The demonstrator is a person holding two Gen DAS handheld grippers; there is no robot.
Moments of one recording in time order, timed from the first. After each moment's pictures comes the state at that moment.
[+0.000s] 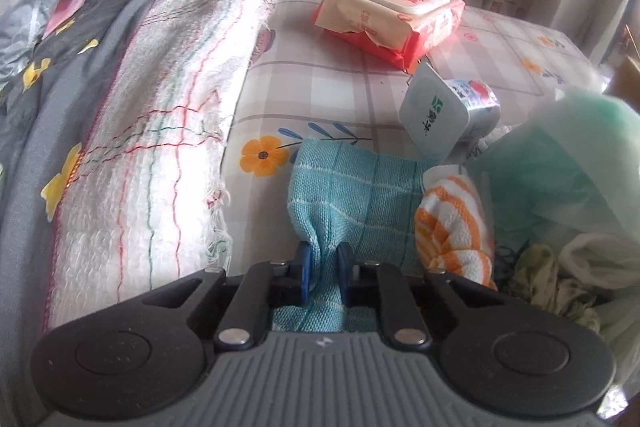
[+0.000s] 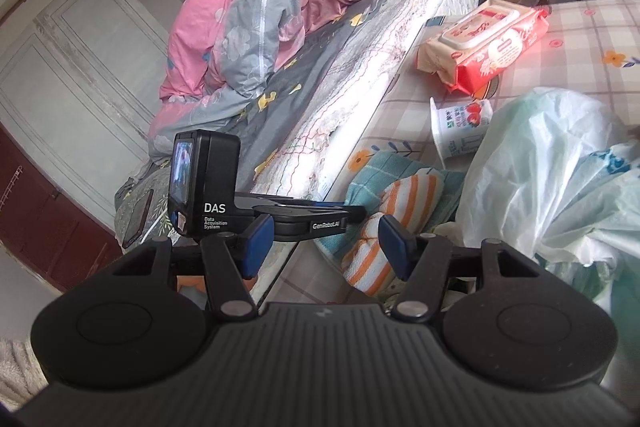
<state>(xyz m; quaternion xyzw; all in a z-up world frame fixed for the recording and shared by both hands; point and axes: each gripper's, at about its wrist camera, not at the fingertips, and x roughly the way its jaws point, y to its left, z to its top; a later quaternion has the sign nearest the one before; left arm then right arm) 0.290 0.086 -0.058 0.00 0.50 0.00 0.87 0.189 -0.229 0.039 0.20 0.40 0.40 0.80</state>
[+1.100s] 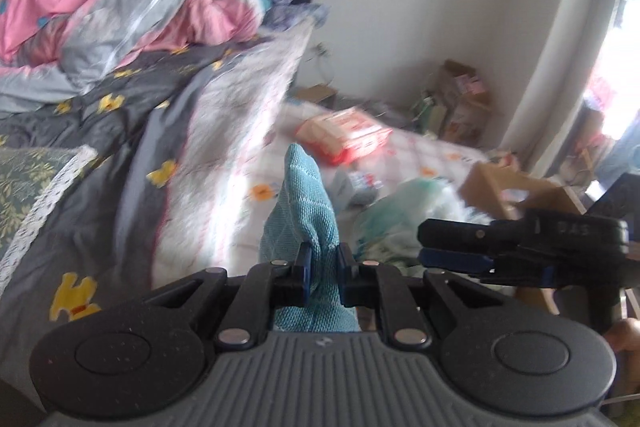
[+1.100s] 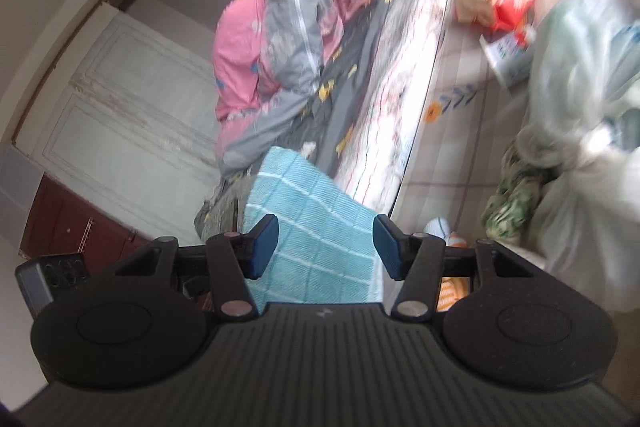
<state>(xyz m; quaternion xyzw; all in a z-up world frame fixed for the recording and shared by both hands) 0.075 0.077 0.096 -0.10 0.34 -0.03 0.93 0.133 -0.245 0.058 0.33 0.42 0.43 0.73</state>
